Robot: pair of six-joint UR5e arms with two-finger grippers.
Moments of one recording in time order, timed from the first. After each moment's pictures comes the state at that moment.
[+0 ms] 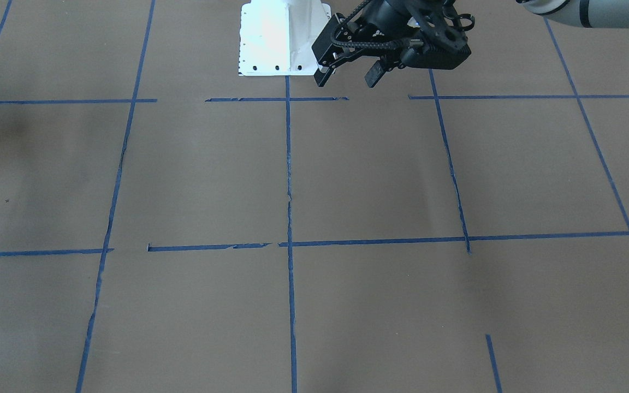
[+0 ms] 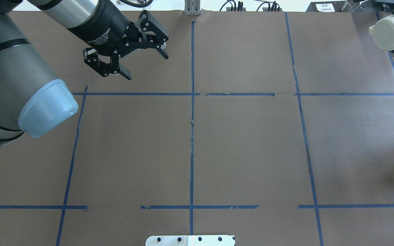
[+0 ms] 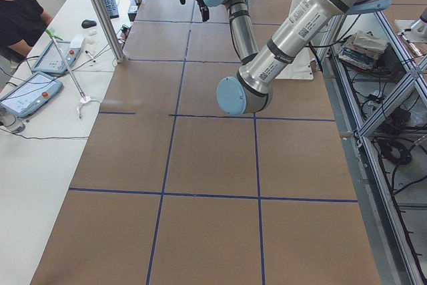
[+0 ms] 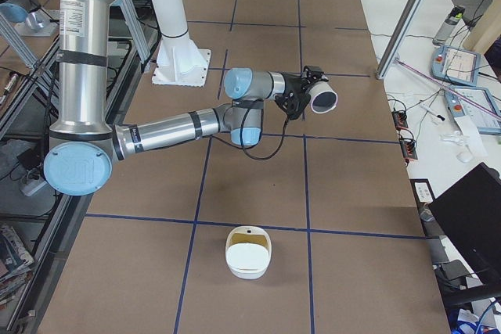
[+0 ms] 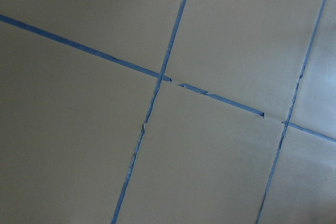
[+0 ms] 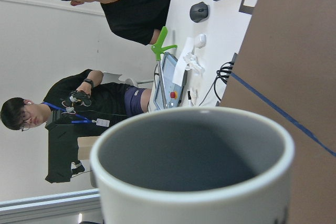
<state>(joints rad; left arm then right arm) -0.88 -2.35 -1.96 -1.45 -2.31 -1.49 1.12 -1.63 1.88 -0.29 1.78 2.09</state>
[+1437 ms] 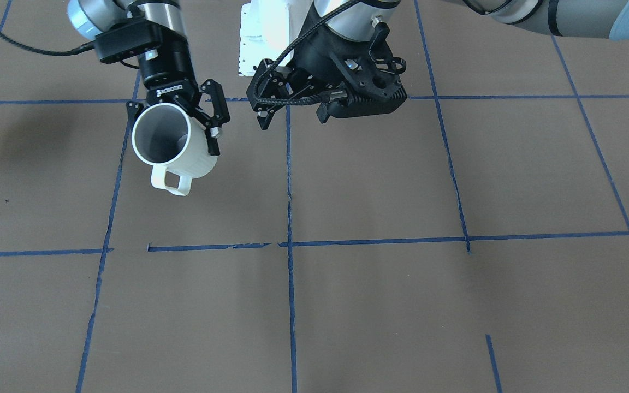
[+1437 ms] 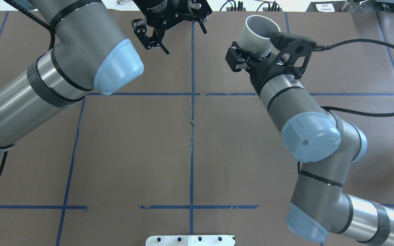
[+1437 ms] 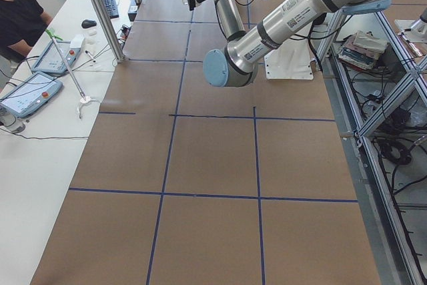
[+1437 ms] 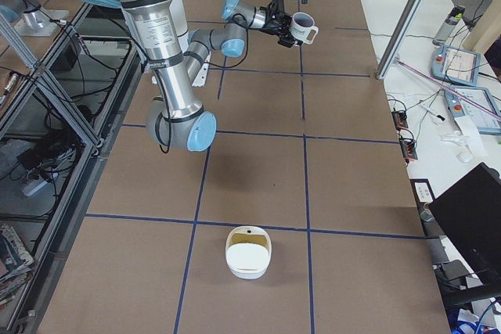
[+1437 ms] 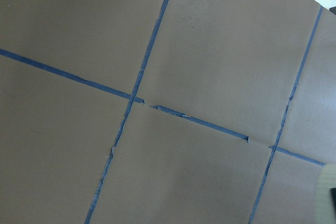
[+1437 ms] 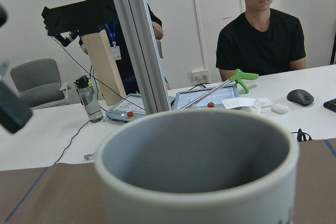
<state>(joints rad) -0.87 -2.62 -1.66 -1.43 -2.28 -1.49 0.39 -1.11 1.98 -1.16 0.80 1.15</state>
